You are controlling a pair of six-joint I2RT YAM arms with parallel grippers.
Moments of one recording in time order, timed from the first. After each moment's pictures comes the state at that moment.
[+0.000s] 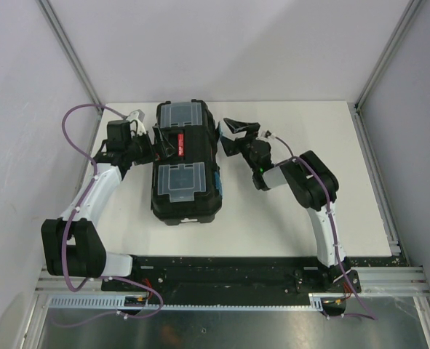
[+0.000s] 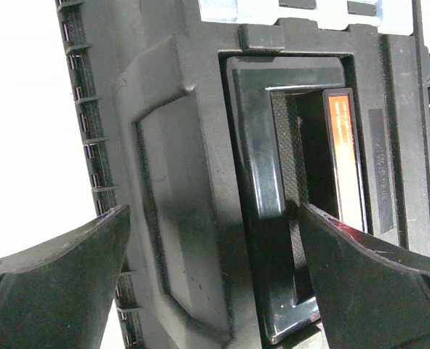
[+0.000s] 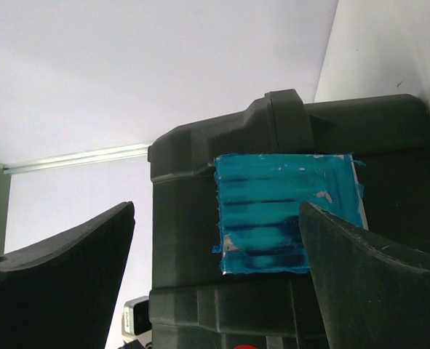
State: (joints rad) left arm -0.05 1.37 1.06 -0.35 0.34 -0.34; right arm 0.53 2.24 1.15 1.16 0.09 1.79
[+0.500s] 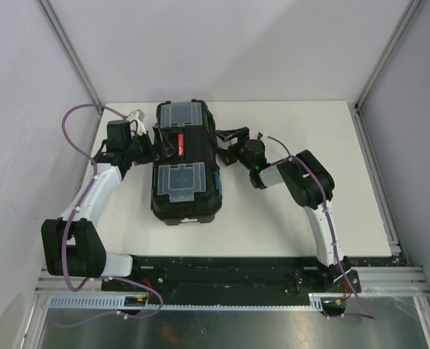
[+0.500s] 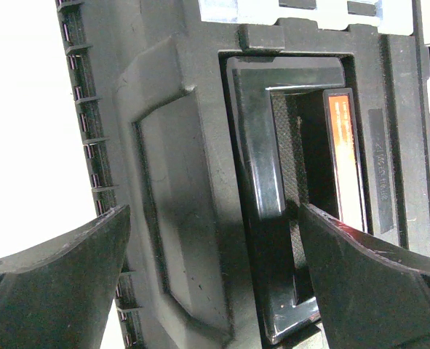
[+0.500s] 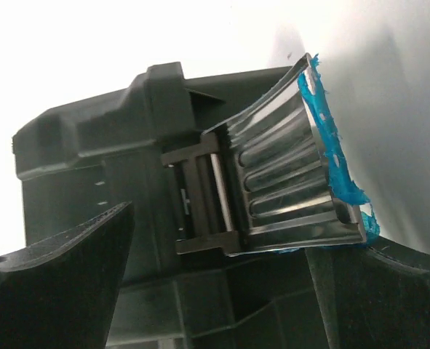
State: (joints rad) left arm -0.05 1.37 1.06 -0.35 0.34 -0.34; right arm 0.53 2.27 1.22 0.94 -0.05 1.66
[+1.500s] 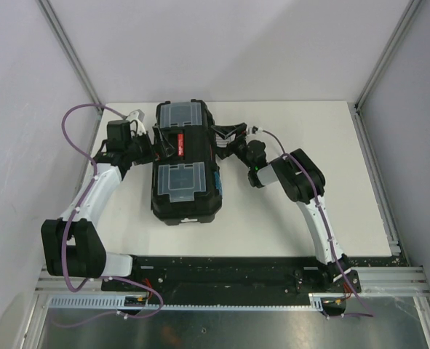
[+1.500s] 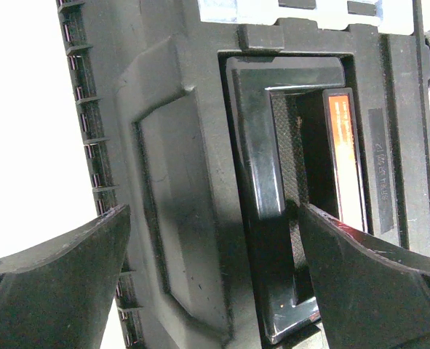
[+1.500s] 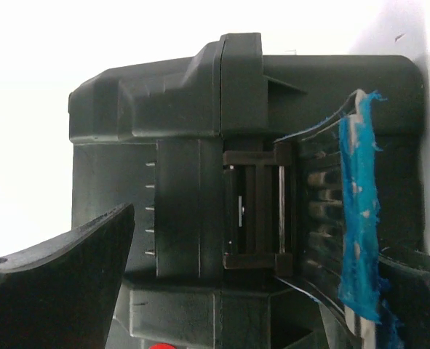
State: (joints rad) left arm -0.05 1.36 1.06 -0.35 0.33 -0.34; right arm 0.52 2.42 1.33 1.22 -0.20 1.68
